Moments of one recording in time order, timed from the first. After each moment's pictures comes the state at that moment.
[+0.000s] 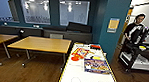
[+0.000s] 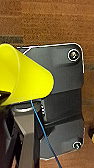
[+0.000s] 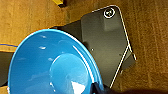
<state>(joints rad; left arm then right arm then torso) 1.49 2.95 -2.66 0.00 -0.07 0.03 -1.63 2.69 -2.28 -0.03 0.27 0.04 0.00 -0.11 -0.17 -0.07</state>
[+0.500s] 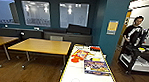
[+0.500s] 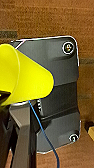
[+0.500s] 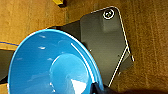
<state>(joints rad) 1.50 2.96 -2.66 0.01 -0.07 0.03 -1.64 2.70 -2.32 -0.05 0.27 0.04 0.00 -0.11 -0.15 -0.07</state>
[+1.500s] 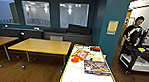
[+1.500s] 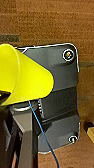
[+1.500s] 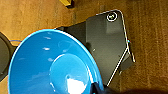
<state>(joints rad) 1.51 2.84 -2.49 0.01 -0.07 0.03 -1.65 2.52 -2.06 -0.11 0.27 0.05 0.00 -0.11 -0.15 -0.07</state>
